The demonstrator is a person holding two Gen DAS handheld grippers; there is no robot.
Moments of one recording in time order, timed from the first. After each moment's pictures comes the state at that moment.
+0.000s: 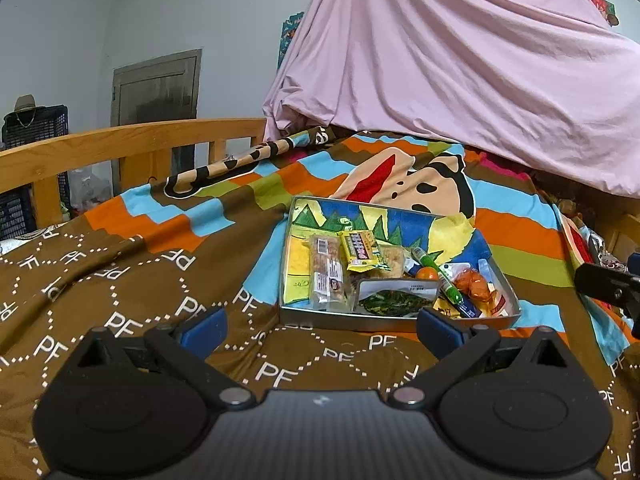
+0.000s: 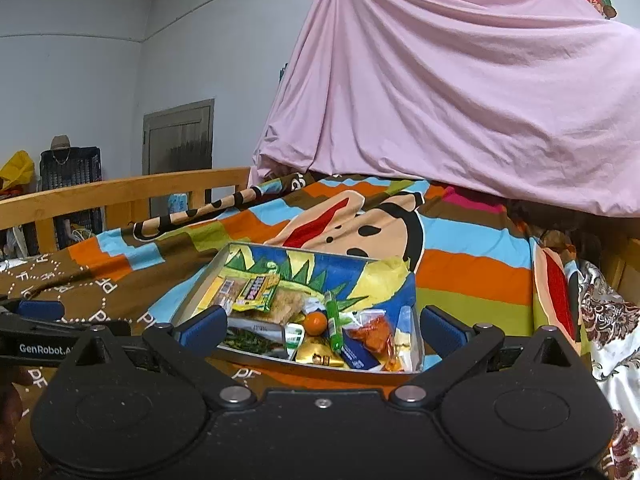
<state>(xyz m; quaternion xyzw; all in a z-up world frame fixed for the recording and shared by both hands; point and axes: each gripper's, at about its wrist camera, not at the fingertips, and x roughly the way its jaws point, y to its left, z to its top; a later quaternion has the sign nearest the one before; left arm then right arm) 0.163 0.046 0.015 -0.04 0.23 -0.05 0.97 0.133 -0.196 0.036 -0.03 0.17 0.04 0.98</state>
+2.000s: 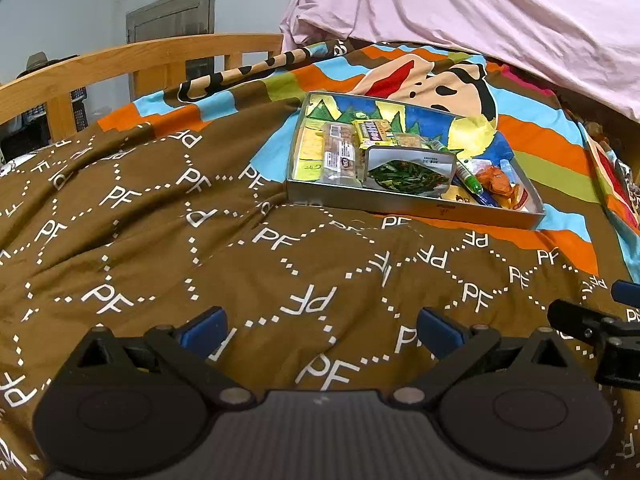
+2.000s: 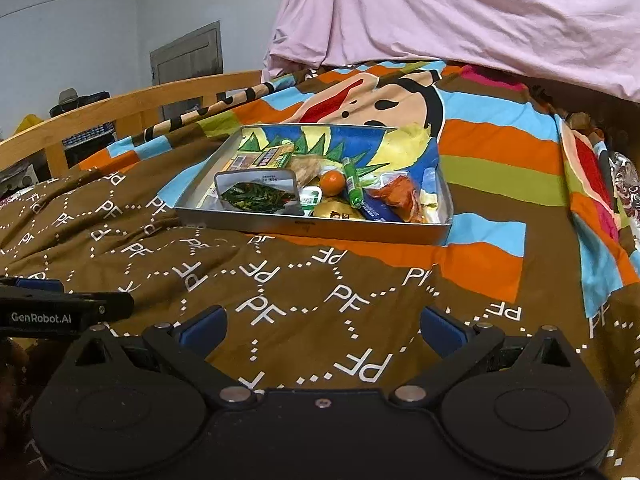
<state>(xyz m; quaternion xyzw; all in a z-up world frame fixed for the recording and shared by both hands) 0.141 0.018 -0.044 -0.02 0.34 -0.01 0.94 0.125 -0.211 -0.057 0.01 0.30 0.07 0.95</state>
